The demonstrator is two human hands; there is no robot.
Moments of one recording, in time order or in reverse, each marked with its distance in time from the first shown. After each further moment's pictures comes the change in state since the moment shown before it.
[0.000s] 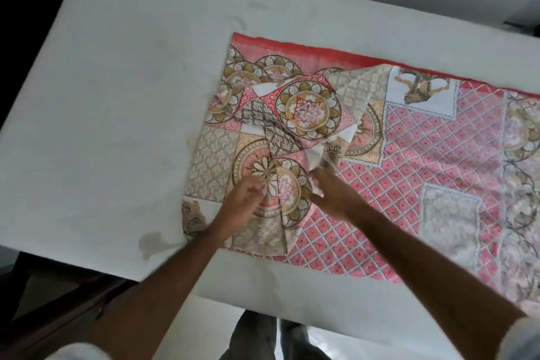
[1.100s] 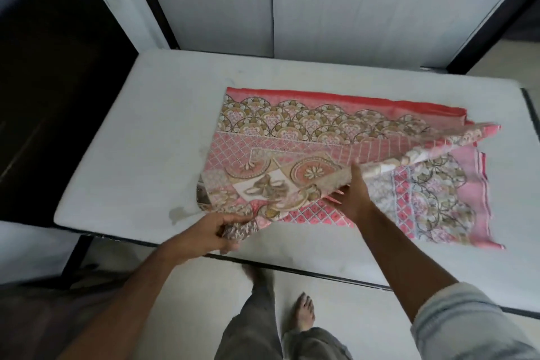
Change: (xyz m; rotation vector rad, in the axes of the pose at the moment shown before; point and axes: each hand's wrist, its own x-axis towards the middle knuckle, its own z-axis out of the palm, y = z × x) left_hand -0.310 0.118 0.000 0.031 -0.382 -0.008; right_hand -0.261 0.012 -0.026 1.725 0.340 0.351
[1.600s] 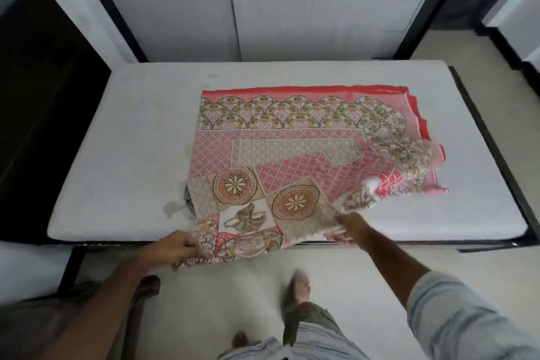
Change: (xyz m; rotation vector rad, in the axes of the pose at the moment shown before) left_hand -0.090 -0.065 -0.021 0.531 -0.011 -0.257; right_hand -0.132 0.105 -0.104 -0.565 0.160 0.139
